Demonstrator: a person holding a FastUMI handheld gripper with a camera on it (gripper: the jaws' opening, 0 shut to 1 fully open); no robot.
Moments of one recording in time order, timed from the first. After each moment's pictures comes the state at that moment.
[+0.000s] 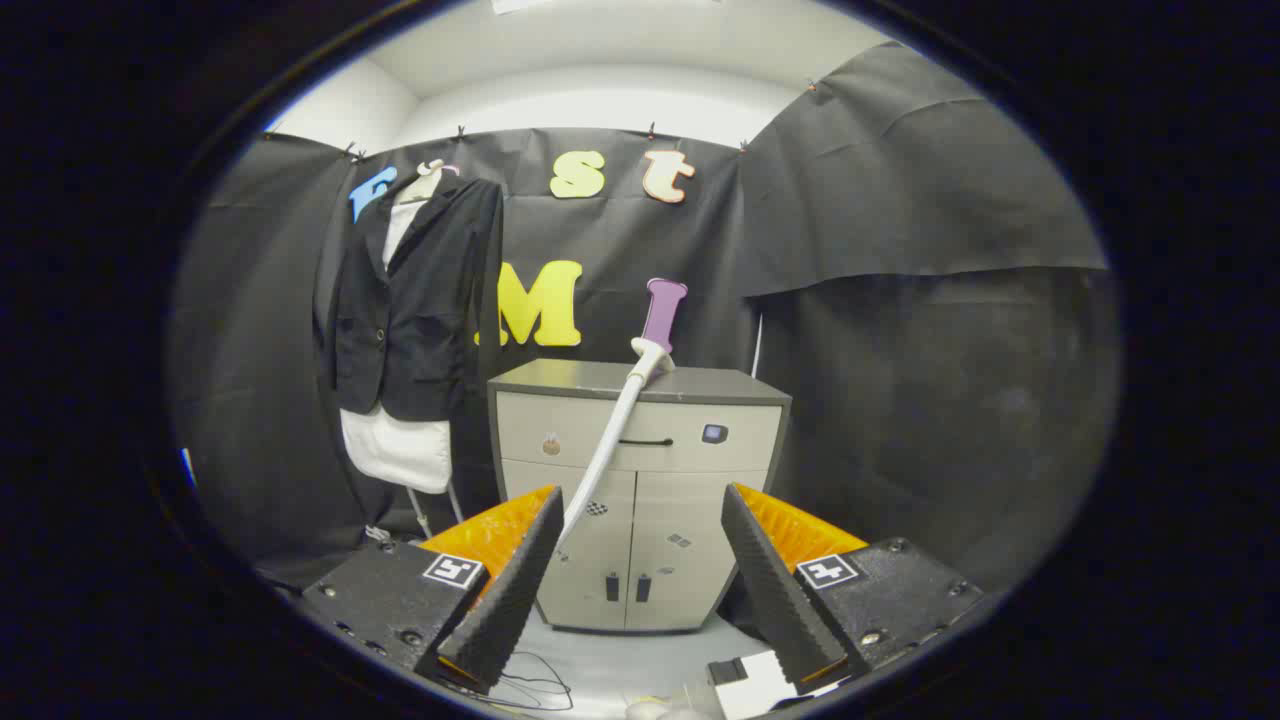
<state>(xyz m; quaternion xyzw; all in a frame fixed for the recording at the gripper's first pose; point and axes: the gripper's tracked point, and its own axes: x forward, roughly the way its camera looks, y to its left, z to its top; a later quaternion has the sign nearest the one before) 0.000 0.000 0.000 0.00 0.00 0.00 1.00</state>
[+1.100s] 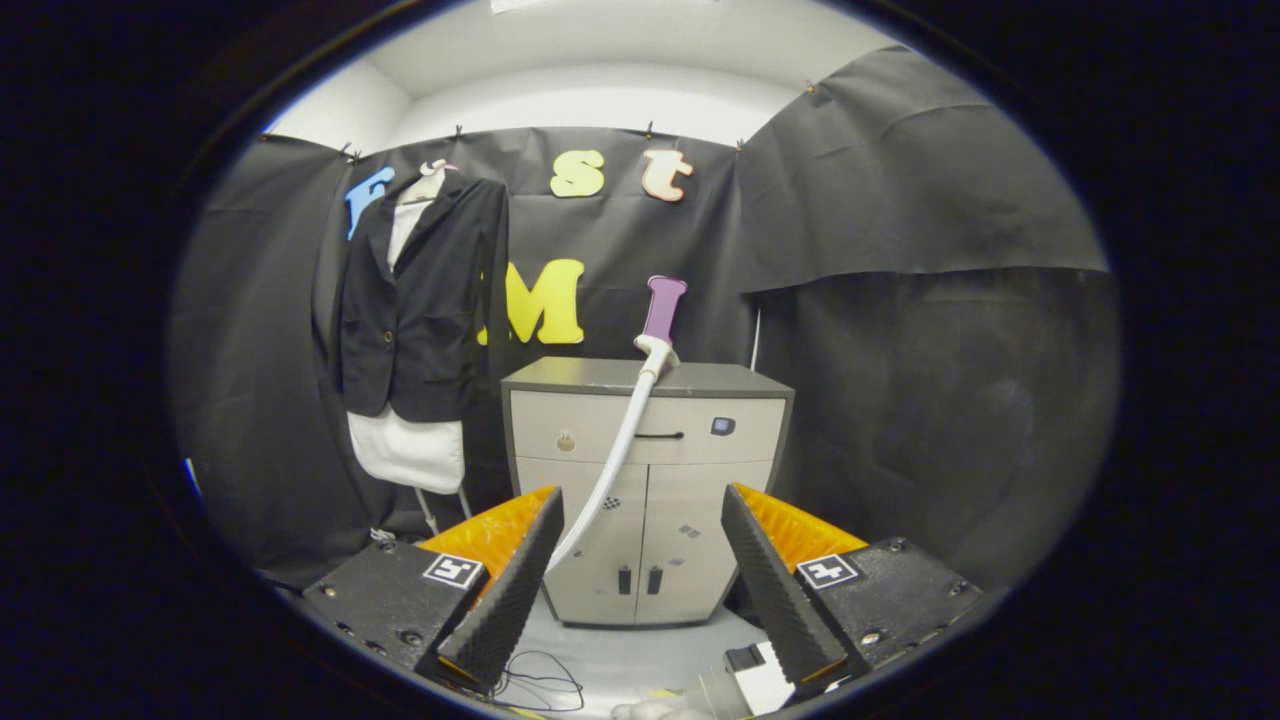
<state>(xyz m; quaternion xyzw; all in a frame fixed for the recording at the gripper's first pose) -0.006 0.022 -0.001 0.00 0.01 -0.01 1.00</state>
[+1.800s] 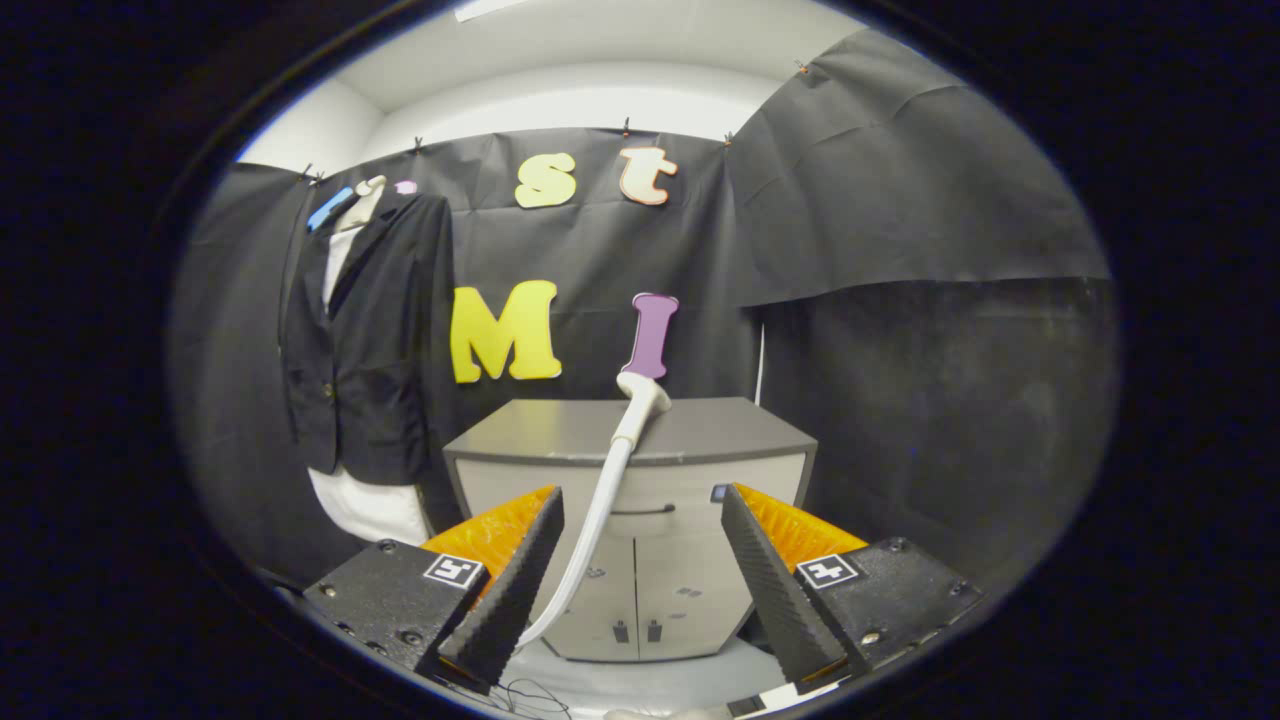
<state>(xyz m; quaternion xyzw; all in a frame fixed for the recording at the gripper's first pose) 0.159 -0.016 0.100 0.03 -0.02 0.00 1.00</state>
